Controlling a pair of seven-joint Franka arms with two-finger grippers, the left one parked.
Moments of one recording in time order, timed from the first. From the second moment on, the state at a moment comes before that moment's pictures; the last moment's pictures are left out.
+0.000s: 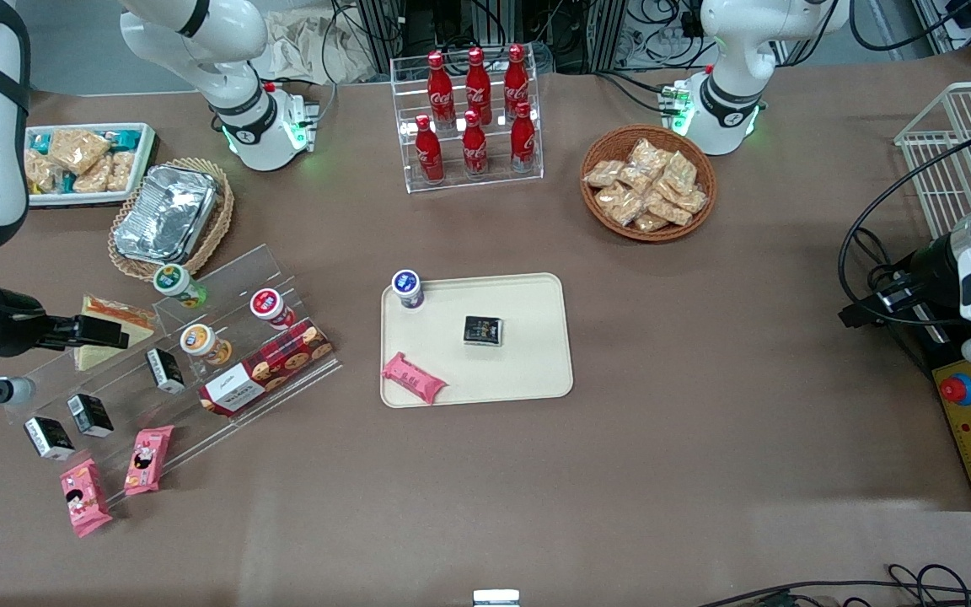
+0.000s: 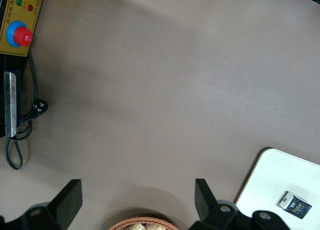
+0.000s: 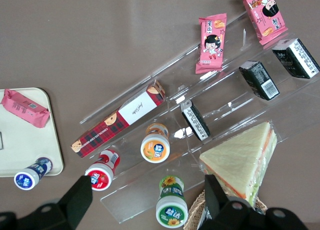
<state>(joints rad) -0.04 0.29 -0.03 -1.39 0.06 1.55 -0.03</state>
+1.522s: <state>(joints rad) -0.16 0.17 -0.07 -1.53 0.06 1.60 0.14</state>
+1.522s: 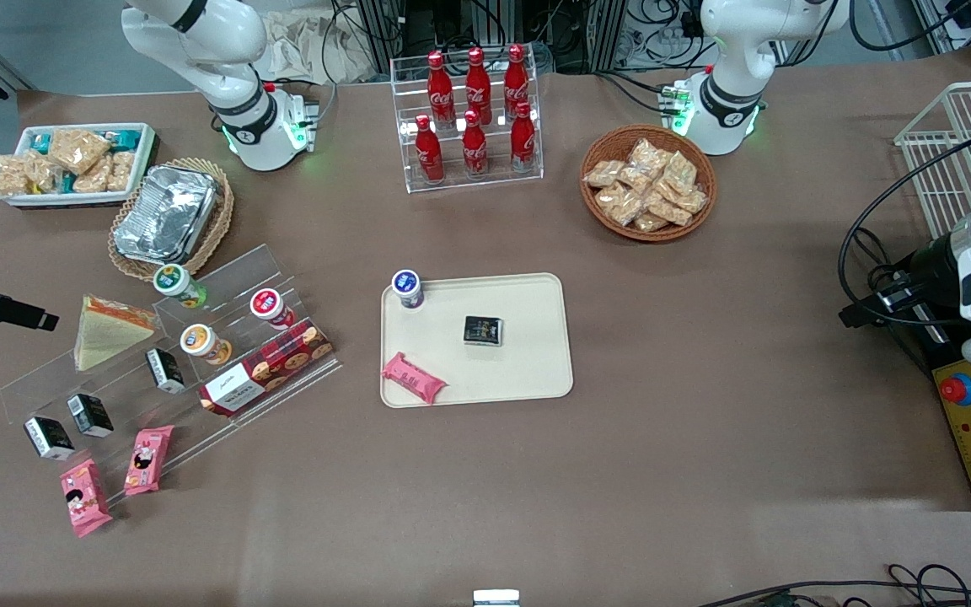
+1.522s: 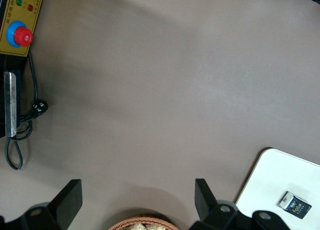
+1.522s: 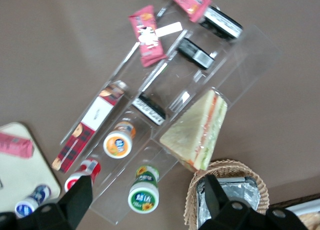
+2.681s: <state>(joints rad) -0.26 0.14 -0.06 -1.90 0.06 1.89 0.51</state>
